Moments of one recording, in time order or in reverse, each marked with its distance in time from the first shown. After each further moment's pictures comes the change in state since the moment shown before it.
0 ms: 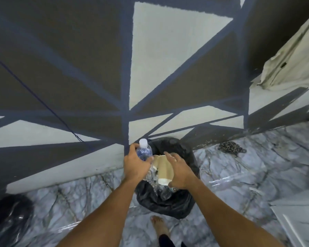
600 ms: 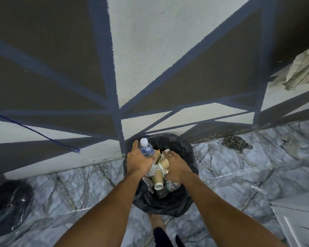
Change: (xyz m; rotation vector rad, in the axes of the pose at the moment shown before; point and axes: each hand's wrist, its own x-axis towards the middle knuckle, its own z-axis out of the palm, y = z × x) left_hand 0.062 0.011 0.071 0.124 -0.072 -0.192; right_hand 0.080 0.044 -0.005 0.017 -0.149 0.061
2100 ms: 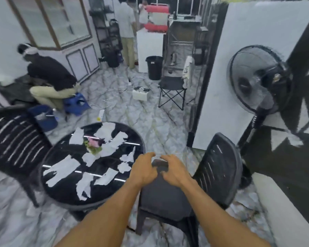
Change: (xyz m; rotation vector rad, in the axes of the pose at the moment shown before) left_hand -0.670 -0.475 -0.276 -0.276 1.187 -0.866; right_hand -0.527 -0.526 0.394 -0.547 -0.625 -1.666
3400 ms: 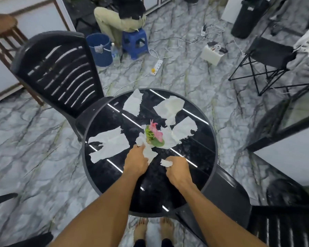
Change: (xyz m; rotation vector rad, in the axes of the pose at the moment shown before) left_hand 0.119 -0.342 -0.042 -0.030 0.108 -0.648; right_hand 0.244 -0.122 0.232 0.119 -0.301 0.088
